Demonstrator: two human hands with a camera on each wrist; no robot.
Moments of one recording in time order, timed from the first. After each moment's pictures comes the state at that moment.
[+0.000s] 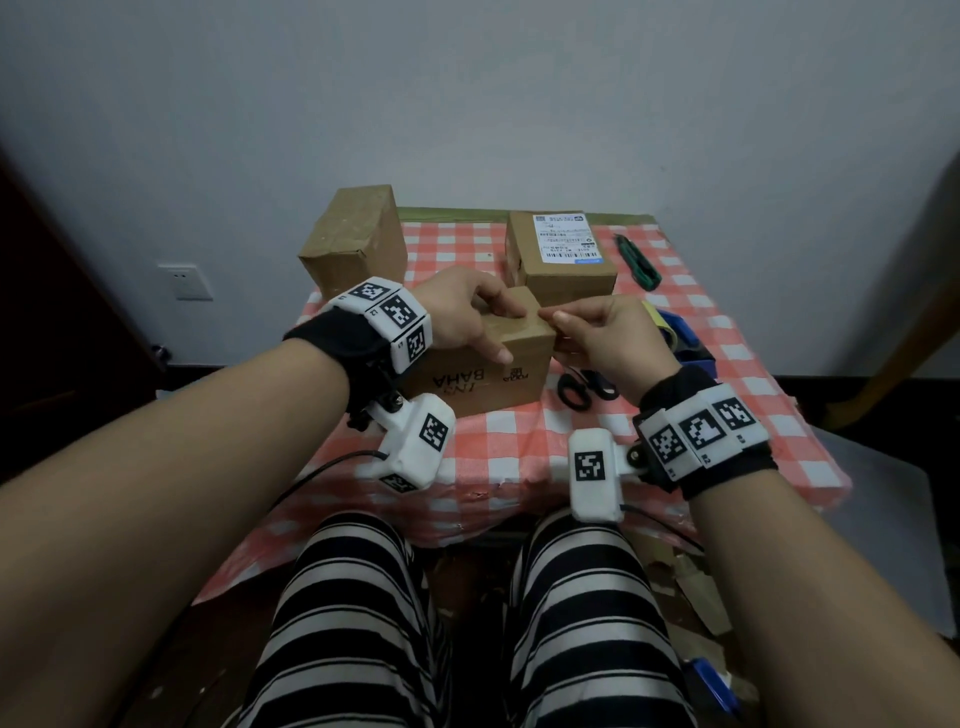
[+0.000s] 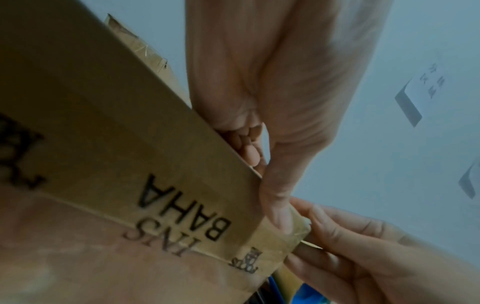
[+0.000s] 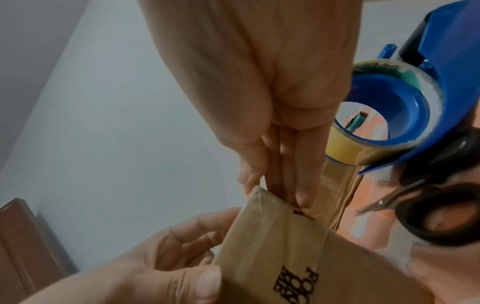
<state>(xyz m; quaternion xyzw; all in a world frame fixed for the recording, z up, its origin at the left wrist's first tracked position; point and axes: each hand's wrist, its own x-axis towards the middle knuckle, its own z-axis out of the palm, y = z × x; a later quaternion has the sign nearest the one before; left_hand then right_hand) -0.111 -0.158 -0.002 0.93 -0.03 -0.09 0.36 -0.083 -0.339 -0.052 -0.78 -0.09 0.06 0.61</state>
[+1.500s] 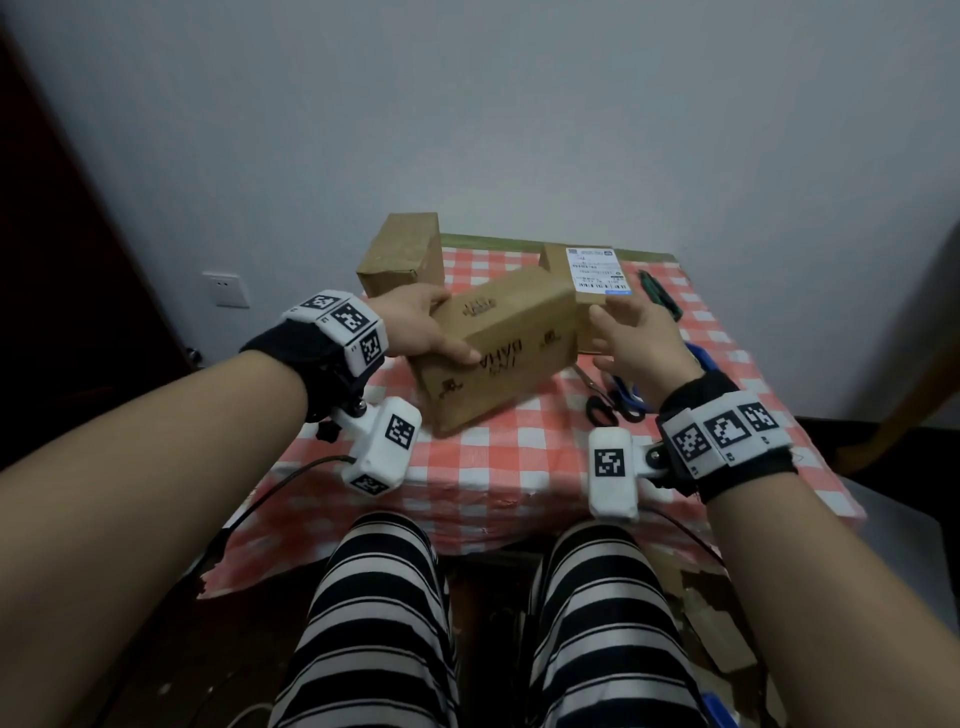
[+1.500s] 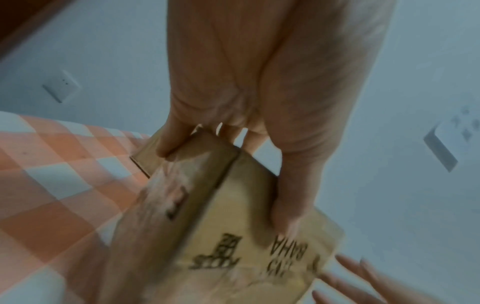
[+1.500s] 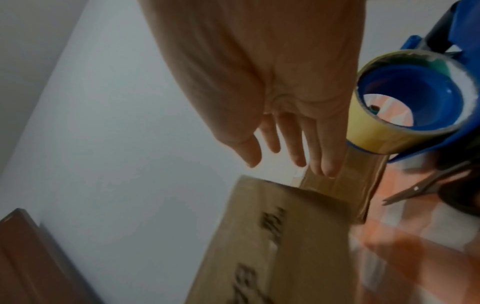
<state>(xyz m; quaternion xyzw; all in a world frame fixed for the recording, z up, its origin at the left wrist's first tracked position) -0.143 -0.085 0.004 0.92 0.08 -0.08 0.37 -0.091 -0.321 -0.025 -0.80 -0.02 0.02 0.60</state>
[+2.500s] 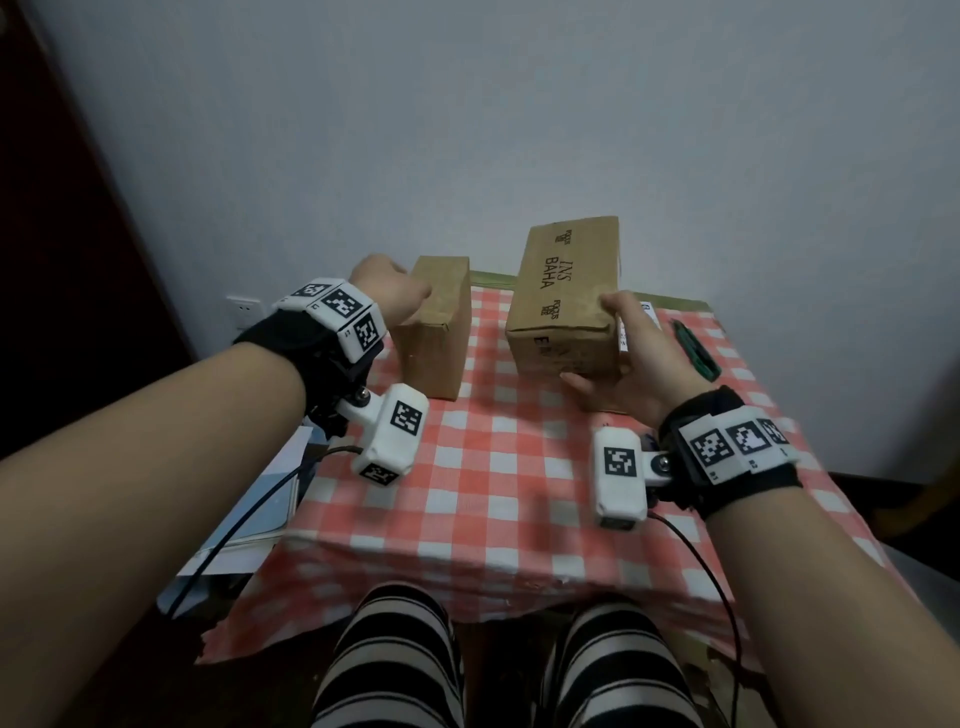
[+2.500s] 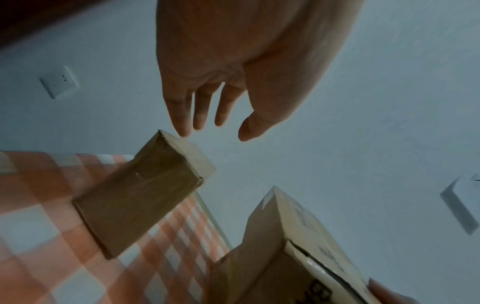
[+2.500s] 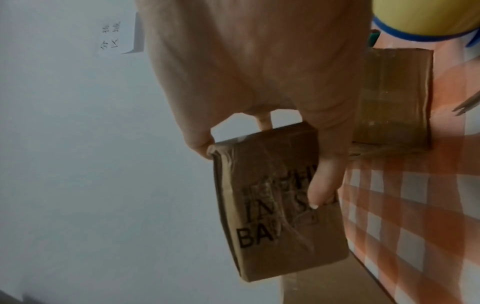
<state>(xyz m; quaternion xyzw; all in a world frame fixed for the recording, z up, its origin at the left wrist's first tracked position) -0.097 -0.034 0.043 0.83 0.27 0.13 0.47 -0.059 -0.270 0.019 -0.63 0.01 0.18 0.75</state>
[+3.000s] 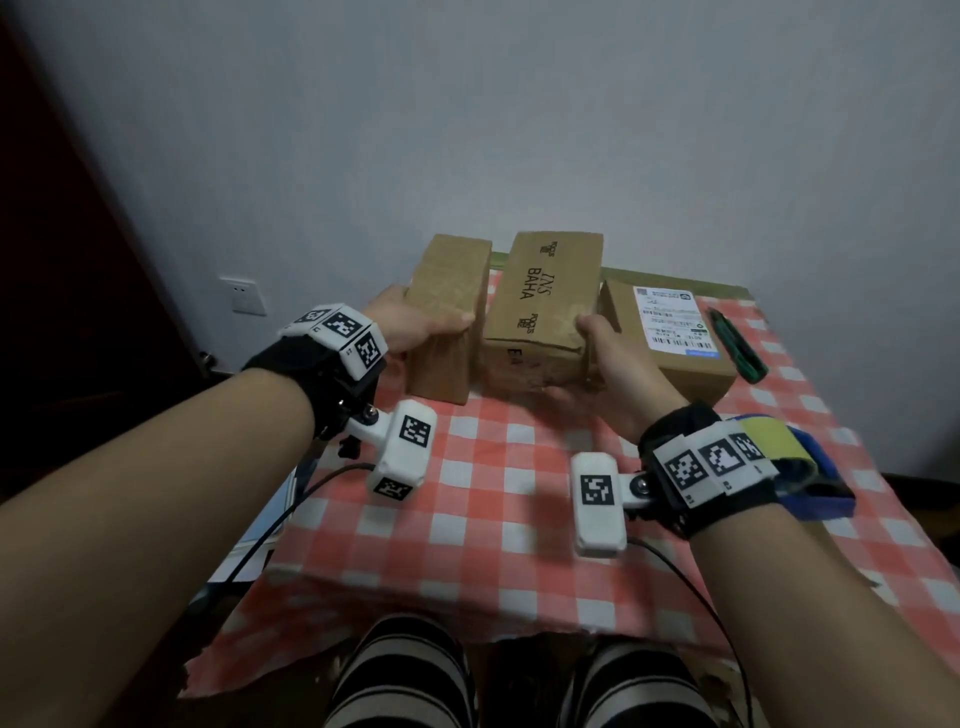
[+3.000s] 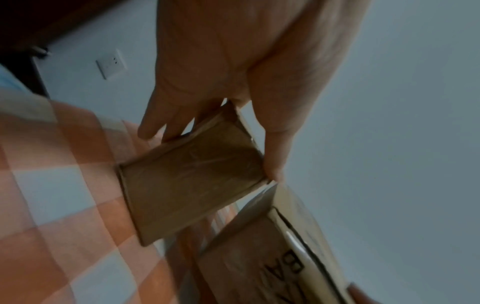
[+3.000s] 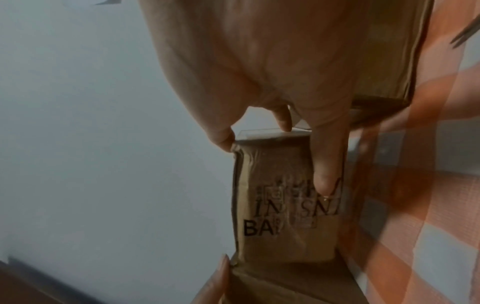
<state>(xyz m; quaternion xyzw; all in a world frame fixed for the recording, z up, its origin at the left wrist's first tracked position) -0.061 -0.014 -0.006 0.83 0.24 -0.03 0.51 -0.012 -0.225 -0.037 -0.68 0.02 0.20 0.71</state>
